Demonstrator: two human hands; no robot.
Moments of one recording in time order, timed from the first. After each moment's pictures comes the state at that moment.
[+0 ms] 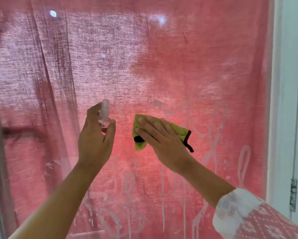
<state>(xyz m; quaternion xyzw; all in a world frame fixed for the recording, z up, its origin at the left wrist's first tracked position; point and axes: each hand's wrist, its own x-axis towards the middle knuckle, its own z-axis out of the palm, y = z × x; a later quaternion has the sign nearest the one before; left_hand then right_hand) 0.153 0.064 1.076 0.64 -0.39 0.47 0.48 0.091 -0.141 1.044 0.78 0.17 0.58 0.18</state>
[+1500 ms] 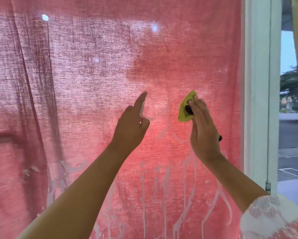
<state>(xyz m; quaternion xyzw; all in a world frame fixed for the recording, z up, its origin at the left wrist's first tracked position) 0.102 -0.034 1.119 0.67 -0.50 0.38 0.40 -0.001 -0.222 1.080 0.71 0.05 0.70 -0.03</state>
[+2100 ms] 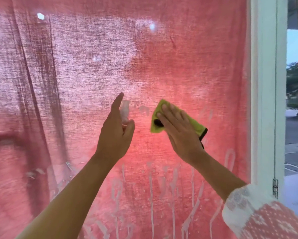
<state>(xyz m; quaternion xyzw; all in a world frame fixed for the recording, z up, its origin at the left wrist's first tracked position) 0.128 0.004 1.099 0.63 -0.49 0.36 0.49 0.052 -0.203 1.070 0.78 0.08 0.60 0.15</state>
